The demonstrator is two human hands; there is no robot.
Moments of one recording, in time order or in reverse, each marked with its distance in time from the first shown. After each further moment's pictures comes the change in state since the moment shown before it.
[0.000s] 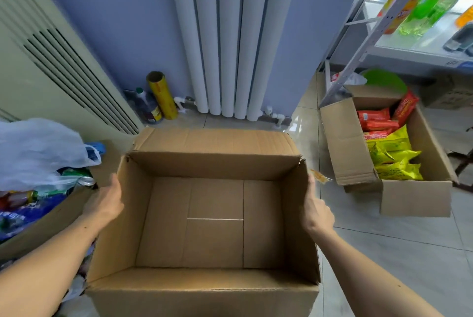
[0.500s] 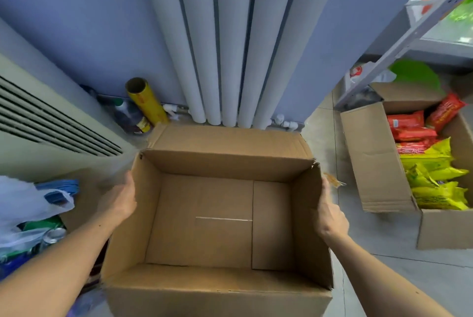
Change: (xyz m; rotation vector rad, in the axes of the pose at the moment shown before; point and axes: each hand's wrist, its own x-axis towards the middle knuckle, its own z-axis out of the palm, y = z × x) left_hand 0.233 0.089 -0.023 0.058 -0.072 0.039; right_hand 0.210 -0.077 0.014 0.144 -0.074 0.177
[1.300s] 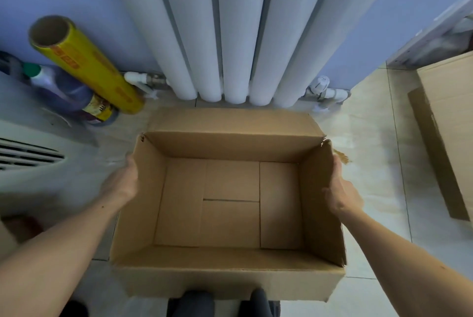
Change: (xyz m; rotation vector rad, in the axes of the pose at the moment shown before) left_hand 0.318 0.059 0.180 0.050 -0.040 0.027; right_hand 0.279 -0.044 0.231 -0.136 -0.028 -0.010
